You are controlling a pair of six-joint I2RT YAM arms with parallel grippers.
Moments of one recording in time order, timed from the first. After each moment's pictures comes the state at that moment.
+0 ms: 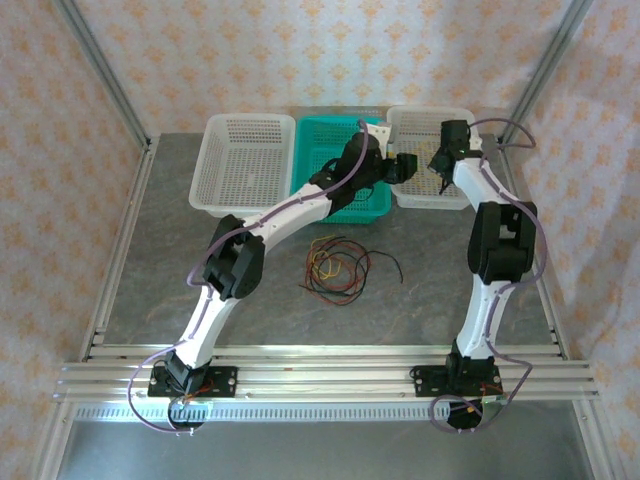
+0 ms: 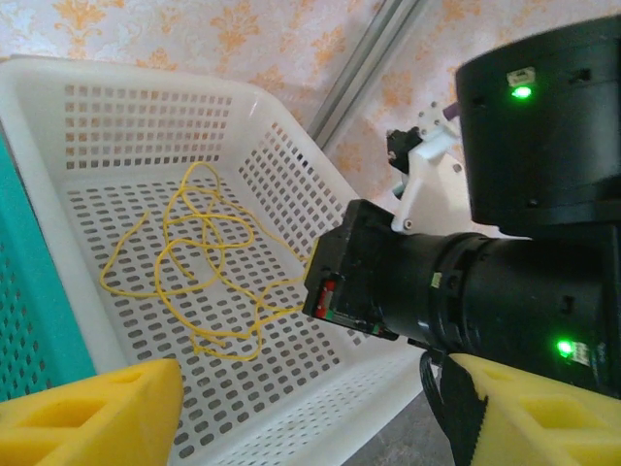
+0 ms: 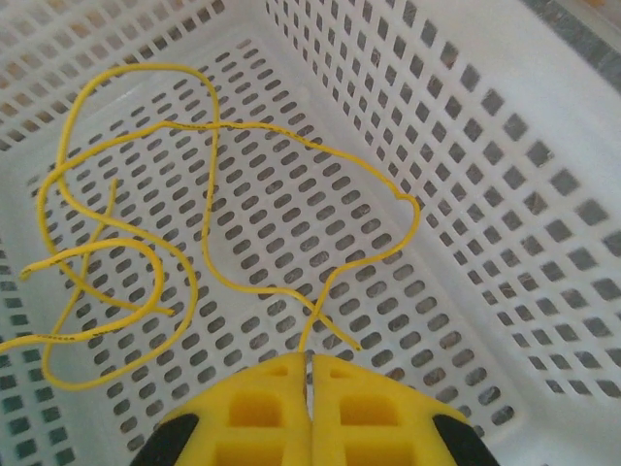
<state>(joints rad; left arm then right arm) -0.69 2.29 2.05 -0.04 0.09 -0.49 0.00 2.07 1.69 -0.51 0.26 0.56</state>
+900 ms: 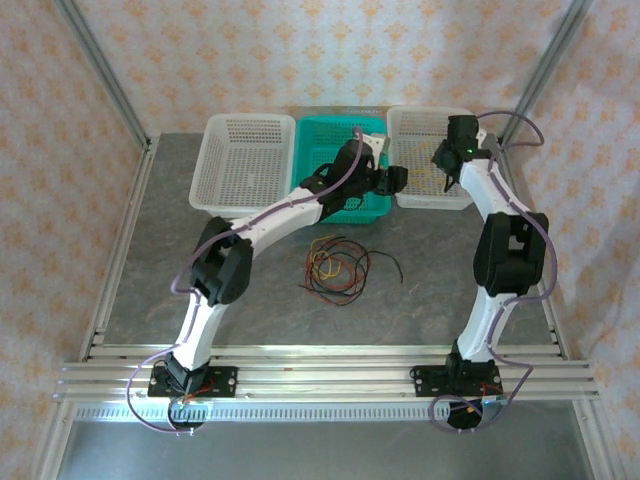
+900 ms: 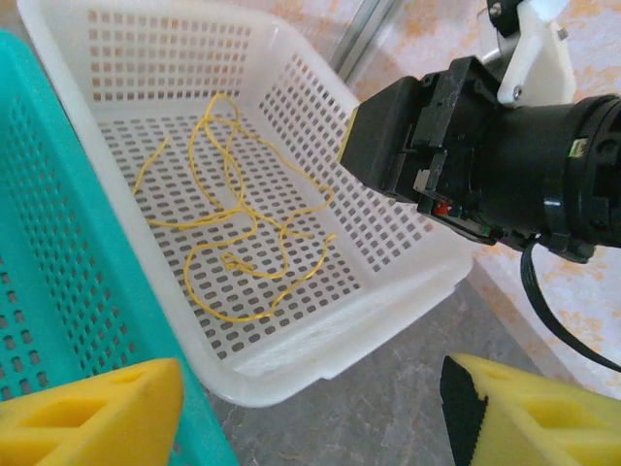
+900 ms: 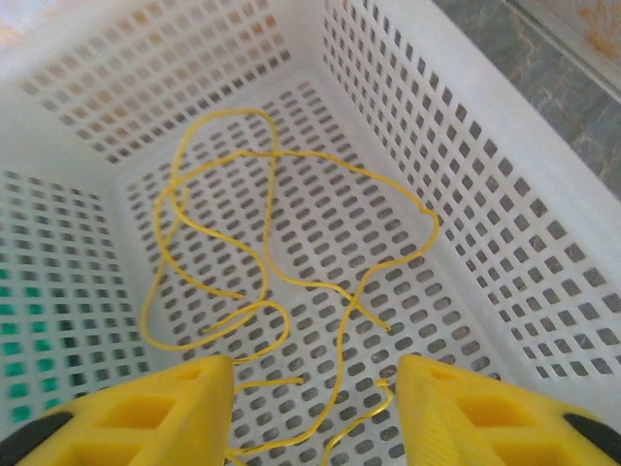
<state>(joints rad) -0.69 2.12 1.84 -0.10 0.11 -0.45 0.00 1.90 1.59 -0.46 0.19 0.52</state>
